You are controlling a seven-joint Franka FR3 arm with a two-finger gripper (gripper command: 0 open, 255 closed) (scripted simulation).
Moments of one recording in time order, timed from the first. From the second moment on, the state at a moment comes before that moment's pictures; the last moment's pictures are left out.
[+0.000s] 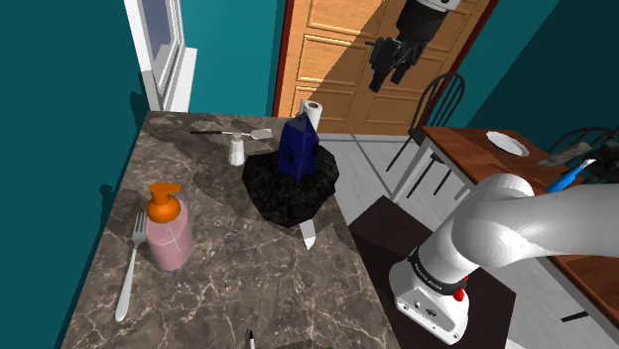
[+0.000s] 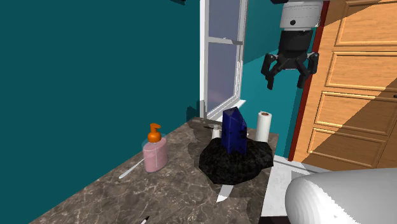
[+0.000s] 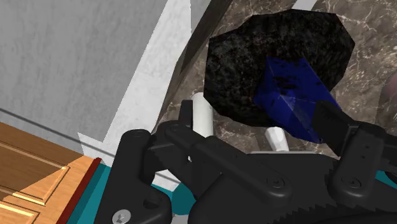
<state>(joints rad) -0.02 -0.81 0.01 -2.36 -0.02 1.66 -0.01</state>
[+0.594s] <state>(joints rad) 0.02 -0.78 0.16 -2.44 0.07 1.77 0.17</state>
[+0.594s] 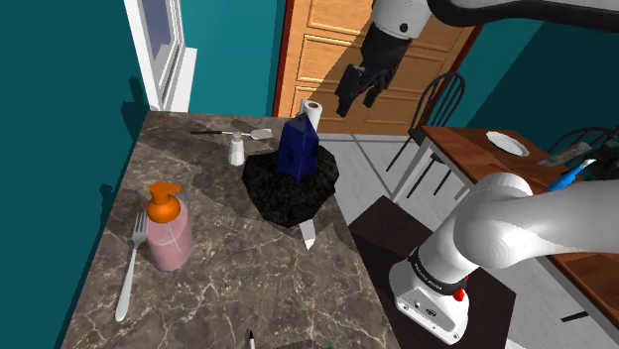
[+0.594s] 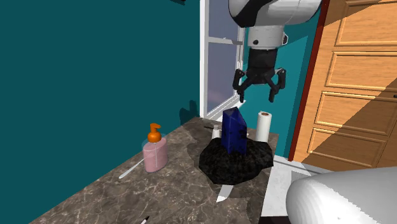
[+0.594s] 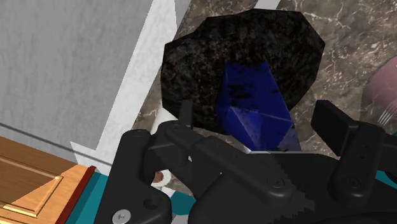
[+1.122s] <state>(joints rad) 0.05 -0.65 0.34 -2.45 0.16 1.91 0.38</state>
